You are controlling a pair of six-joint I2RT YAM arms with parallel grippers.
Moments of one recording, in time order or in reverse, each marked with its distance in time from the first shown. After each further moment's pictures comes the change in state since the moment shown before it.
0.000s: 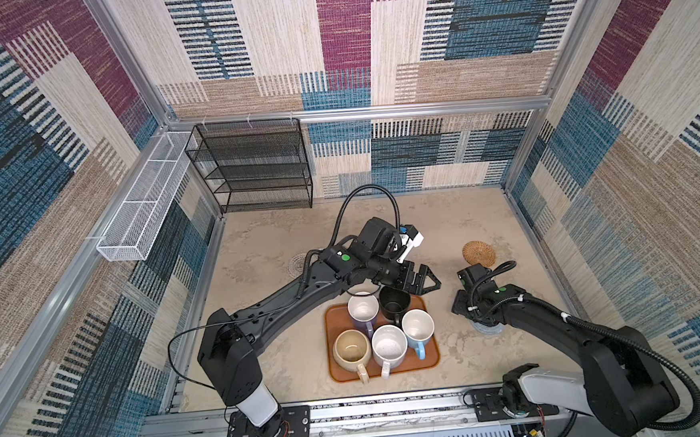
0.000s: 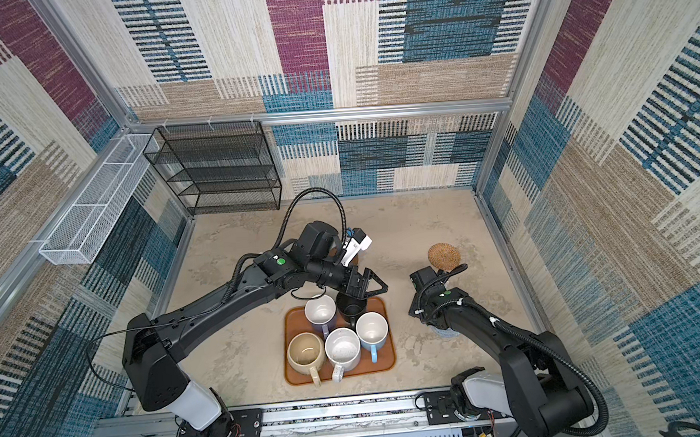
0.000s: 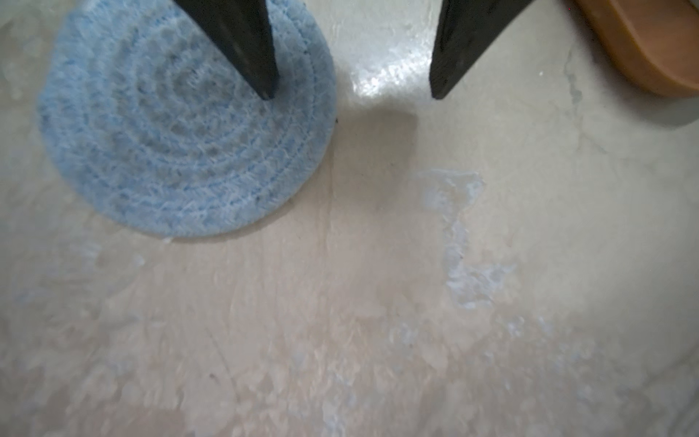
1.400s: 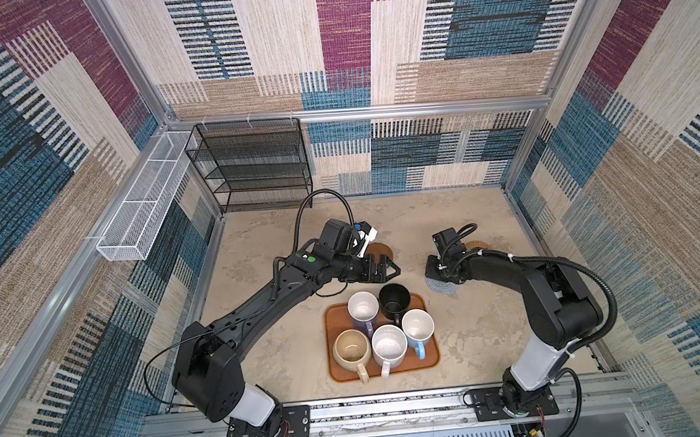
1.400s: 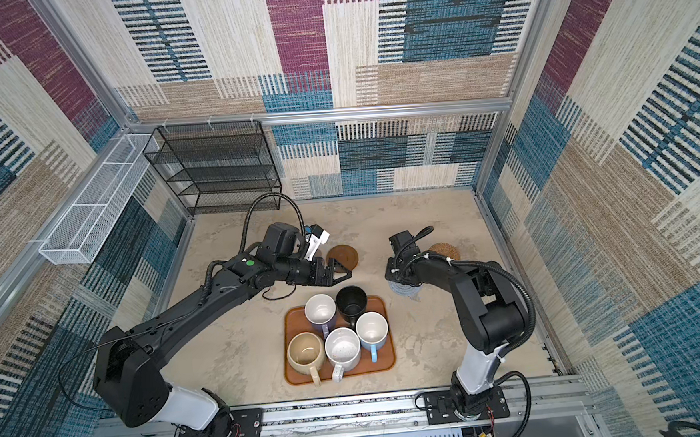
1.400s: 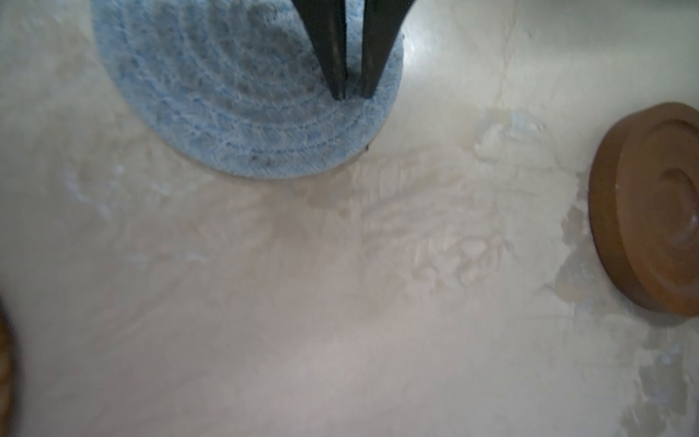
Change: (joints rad) left arm 0.217 -0.121 -0.208 0.068 -0.028 -0.049; right arm 0.000 0.538 0.458 0.217 -0.167 -0.195
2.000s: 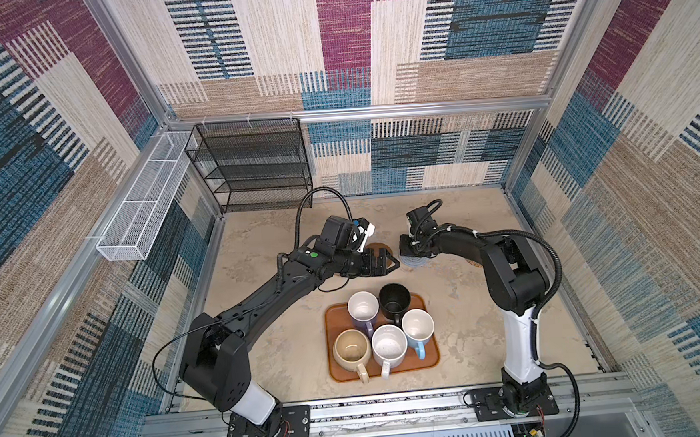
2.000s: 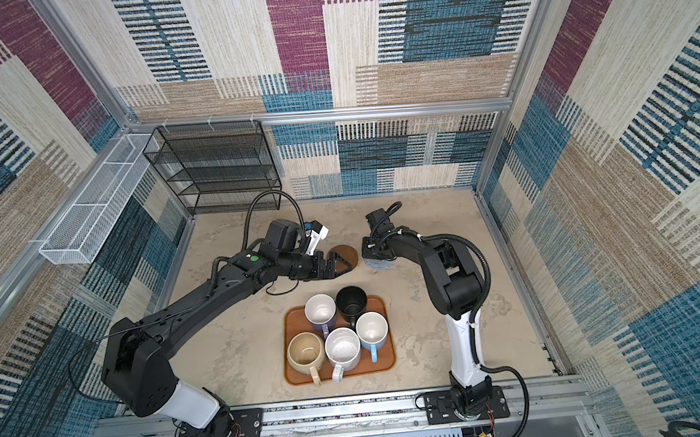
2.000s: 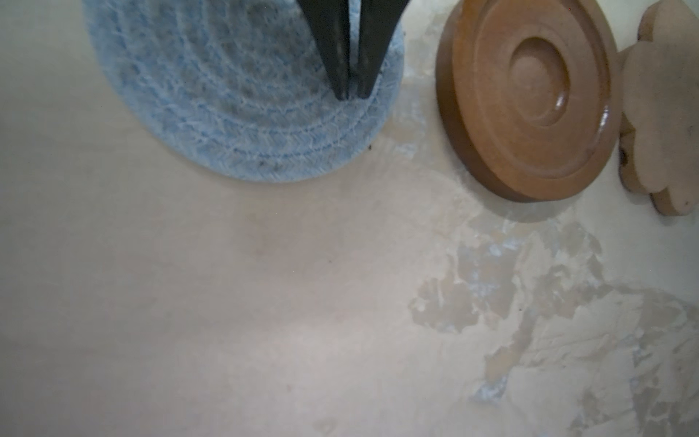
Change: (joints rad) left arm 0.022 0.053 0.024 0.046 -0.005 -0.048; right arm 0.058 0.322 0.441 -0.053 -0.089 -0.127
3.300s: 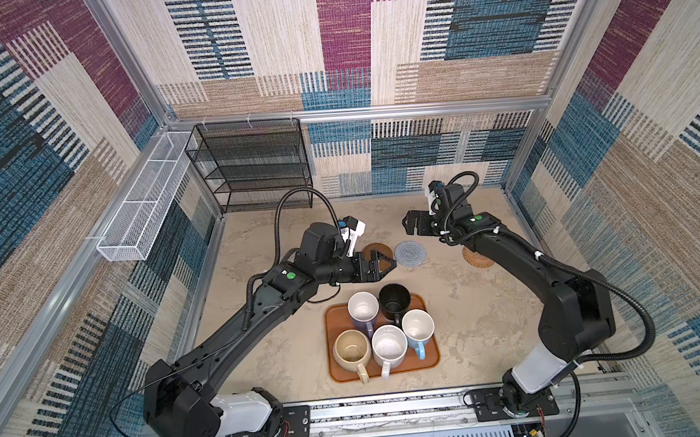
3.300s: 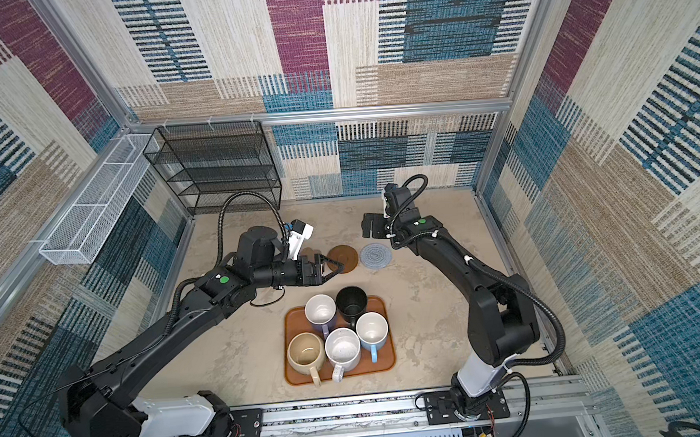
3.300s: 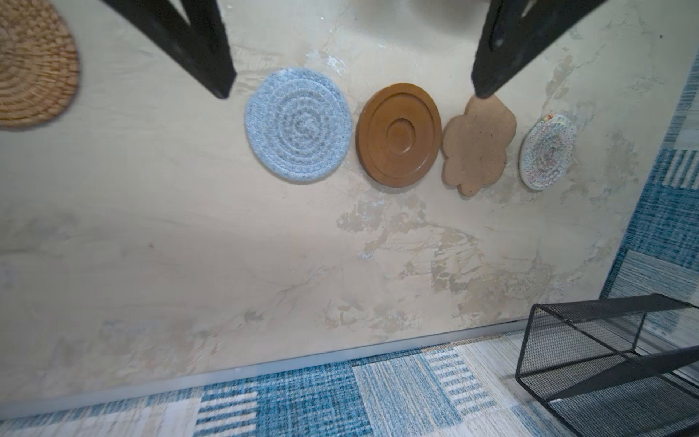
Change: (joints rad) left arm -0.048 -0.272 -0.118 0.066 -0.027 -0.091; right arm -0.046 -0.489 -0.121 -0.065 0.012 -0.059
